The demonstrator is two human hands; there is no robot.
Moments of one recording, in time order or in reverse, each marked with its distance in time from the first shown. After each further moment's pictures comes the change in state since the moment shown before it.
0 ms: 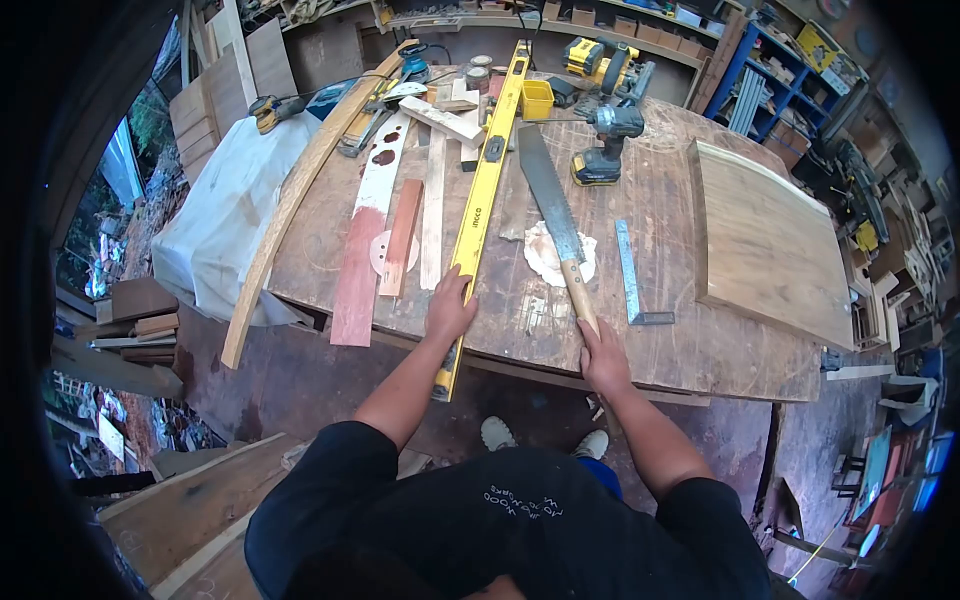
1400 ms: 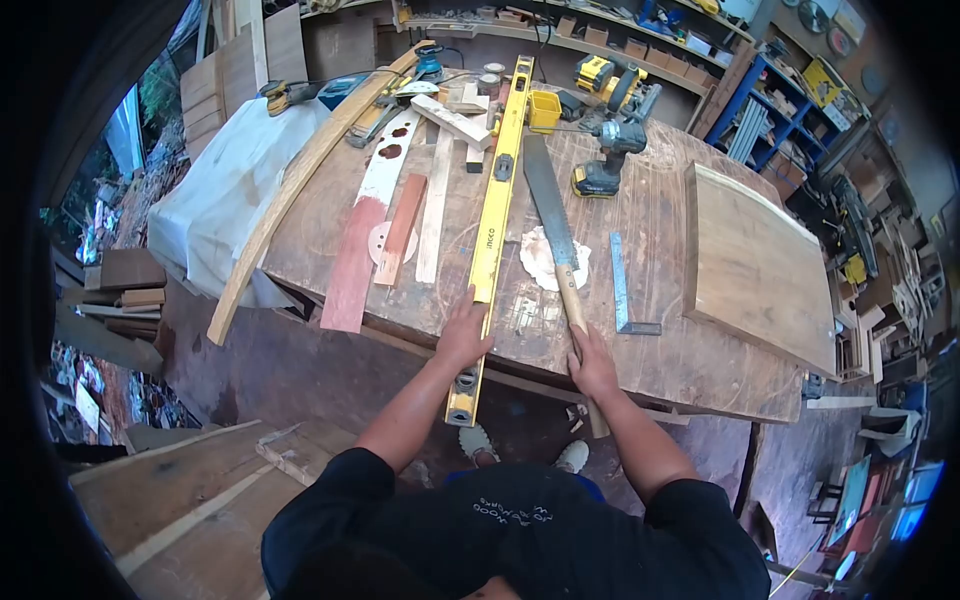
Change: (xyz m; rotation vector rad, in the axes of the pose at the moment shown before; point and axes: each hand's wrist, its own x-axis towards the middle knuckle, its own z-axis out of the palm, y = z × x) left_hand -0.057 0.046 0.007 0.021 -0.173 -0.013; right_hand -0.003 0.007 0.000 0.111 -0.066 0.048
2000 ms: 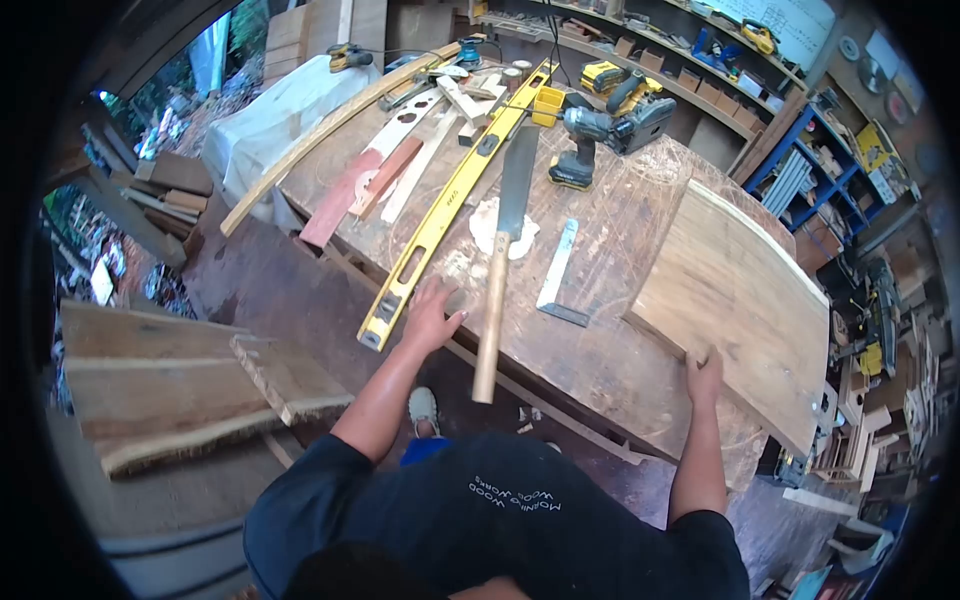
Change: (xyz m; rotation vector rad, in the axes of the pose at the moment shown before) left_hand -0.060 0.170 0.081 0.094 0.256 -0.296; right_hand -0.030 0.348 -0.244 -0.124 0.200 0.369
